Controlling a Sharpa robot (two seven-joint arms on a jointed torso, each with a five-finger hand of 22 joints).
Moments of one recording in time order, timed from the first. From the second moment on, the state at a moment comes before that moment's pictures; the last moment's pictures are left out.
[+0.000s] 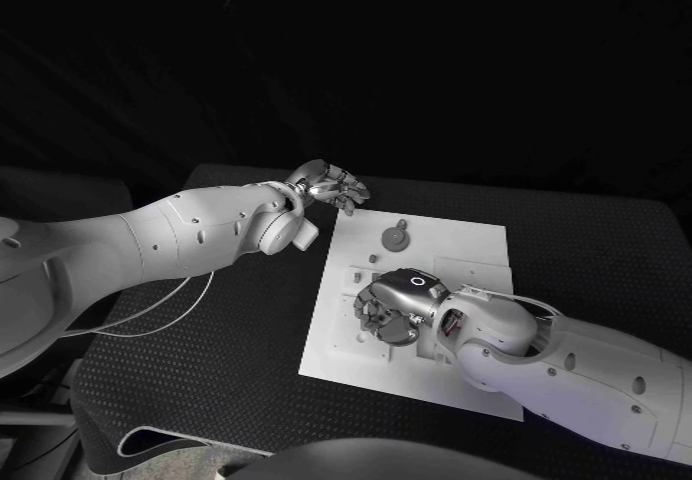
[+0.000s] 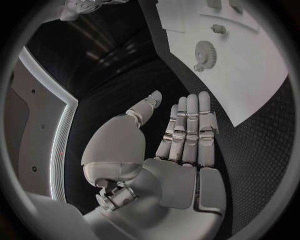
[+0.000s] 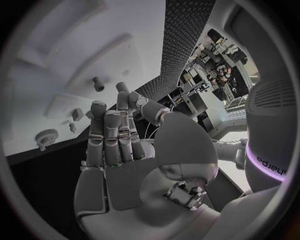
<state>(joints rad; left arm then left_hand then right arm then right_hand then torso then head) 1.23 -0.71 -0.09 1.14 -0.42 -0.25 0.22 1.04 -0.08 0.51 -0.27 0.06 0.86 0.18 0.27 0.55 1.16 0.12 0.07 0.37 0.94 0.06 0.69 0.56 0.05 1.02 -0.04 0.23 1.03 1.09 -0.51 -0.15 1.52 -1.70 -0.24 -0.05 1.15 -0.05 0.73 -0.29 0.08 1.00 0.13 0.29 0.57 1.26 0.05 0.22 0.39 1.14 -0.05 1.22 0.79 0.25 1.06 0.03 0.82 1.31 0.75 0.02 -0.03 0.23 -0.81</state>
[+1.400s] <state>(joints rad) 1.23 -0.71 -0.09 1.14 -0.42 -0.24 0.22 1.04 -0.08 0.51 -0.27 0.06 0.86 0.18 0.27 0.55 1.16 0.12 0.07 0.37 0.94 0.06 0.69 0.57 0.06 1.02 -0.04 0.23 1.03 1.07 -0.47 -0.16 1.48 -1.70 -0.22 -0.02 1.15 -0.04 0.74 -0.29 0.08 1.00 0.13 0.29 0.57 1.26 0.05 0.22 0.40 1.14 -0.06 1.22 0.79 0.25 1.06 0.03 0.82 1.31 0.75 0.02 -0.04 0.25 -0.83</state>
